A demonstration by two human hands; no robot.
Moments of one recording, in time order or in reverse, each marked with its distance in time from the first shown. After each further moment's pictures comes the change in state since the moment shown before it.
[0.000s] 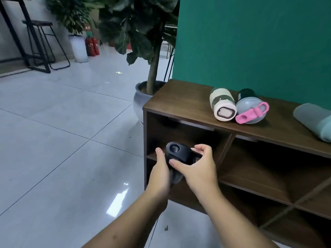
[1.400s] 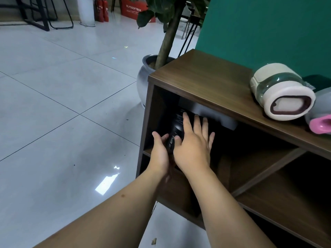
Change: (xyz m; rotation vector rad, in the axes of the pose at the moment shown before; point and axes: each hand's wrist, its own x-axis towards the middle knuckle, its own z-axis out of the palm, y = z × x) left_hand 0.212 -0.012 0.018 -0.296 0.088 0.032; right_hand 0.168 0.058 0.112 -0.822 -0.060 -0.336
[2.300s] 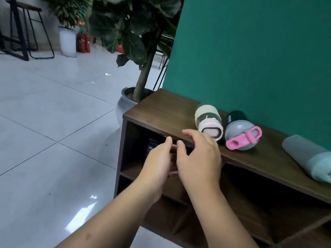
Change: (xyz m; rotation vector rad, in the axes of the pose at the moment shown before) left_hand -0.150 0.064 0.056 0.288 -0.281 0.081; right_hand -0.080 -0.007 -0.169 0.266 0.431 0.028
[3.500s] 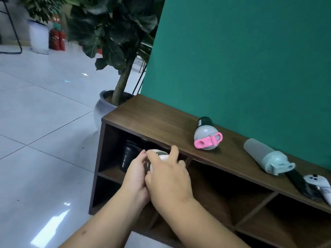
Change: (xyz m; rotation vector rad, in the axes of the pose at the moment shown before) left_hand -0.018 -0.028 0.011 -0.522 -0.134 -0.237; right_hand -0.045 -0.029 -0.052 -0.591 -0.532 -0.077
